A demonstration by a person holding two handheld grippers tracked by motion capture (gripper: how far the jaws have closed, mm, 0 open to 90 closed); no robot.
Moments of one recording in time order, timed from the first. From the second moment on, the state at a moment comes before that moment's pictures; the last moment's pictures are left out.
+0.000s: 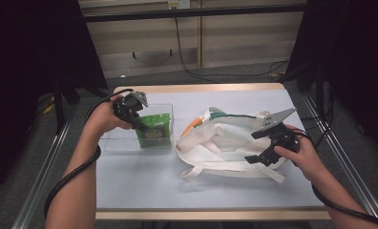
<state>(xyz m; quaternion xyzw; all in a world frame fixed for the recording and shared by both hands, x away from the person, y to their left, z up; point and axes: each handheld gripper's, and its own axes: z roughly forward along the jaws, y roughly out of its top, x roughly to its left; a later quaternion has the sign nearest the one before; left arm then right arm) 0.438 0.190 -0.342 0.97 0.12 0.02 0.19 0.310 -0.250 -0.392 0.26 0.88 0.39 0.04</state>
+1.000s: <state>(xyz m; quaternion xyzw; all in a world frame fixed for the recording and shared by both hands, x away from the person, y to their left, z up) 0.439 0.199 -0.343 0.96 0.19 0.00 0.21 0.312 -0.246 -0.390 0.26 0.89 0.39 0.04</state>
